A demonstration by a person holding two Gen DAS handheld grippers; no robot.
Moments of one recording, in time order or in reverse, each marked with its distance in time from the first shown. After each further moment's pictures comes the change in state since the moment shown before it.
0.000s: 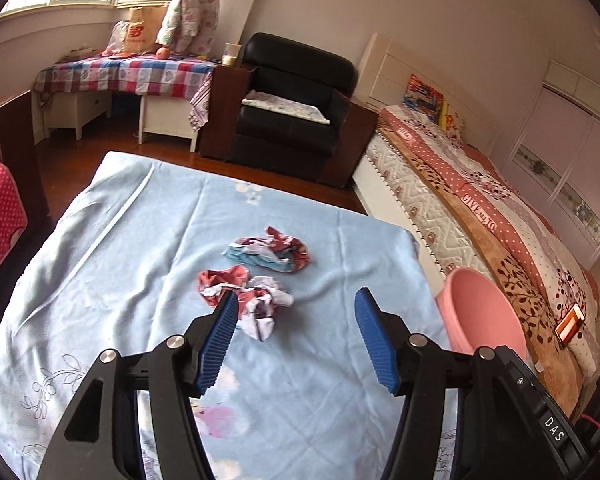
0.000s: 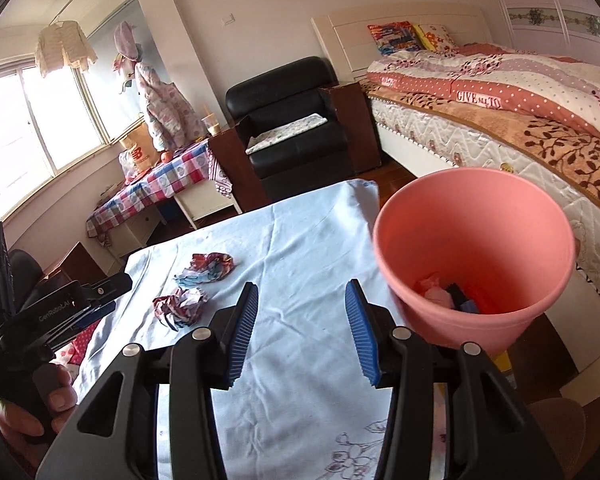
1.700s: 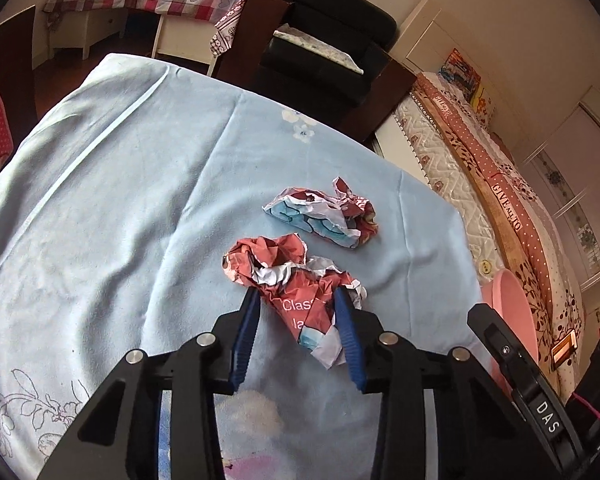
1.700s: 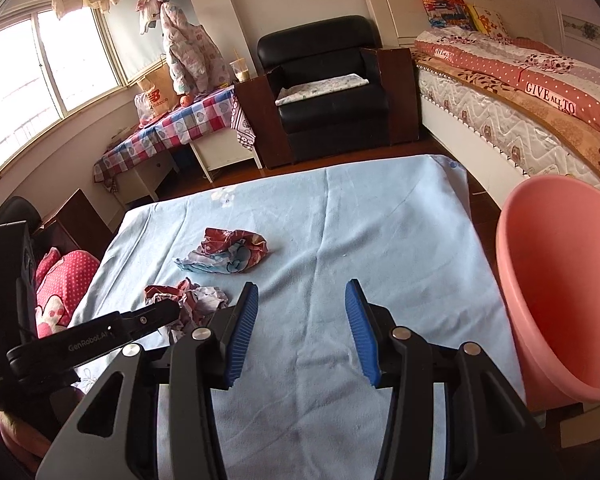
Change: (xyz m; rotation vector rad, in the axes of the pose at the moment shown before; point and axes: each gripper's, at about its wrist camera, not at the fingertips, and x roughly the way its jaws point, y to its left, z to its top) left arm 0.099 0.058 0.000 -0.161 0.219 -0.032; right arm 0.113 0.056 0.015 -0.134 0.162 0.042
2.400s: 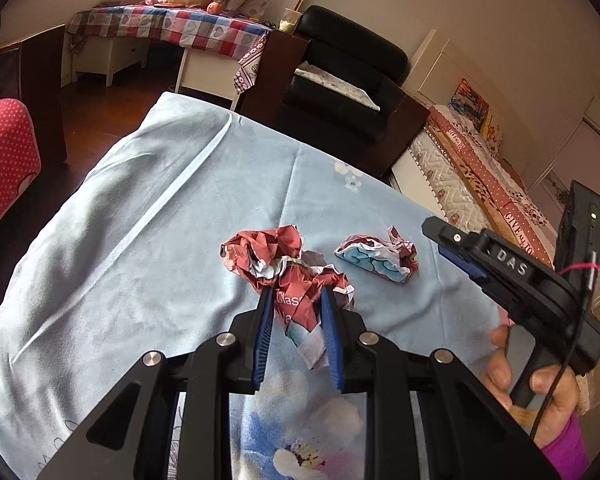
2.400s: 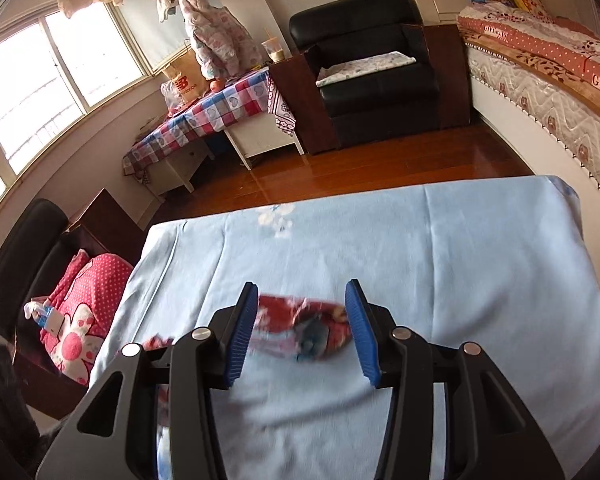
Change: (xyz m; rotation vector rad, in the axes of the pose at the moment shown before) left arm -0.045 0.051 0.004 -0.008 -0.135 0.052; right arm 0.098 0.046 0.059 0.013 0.084 0.152
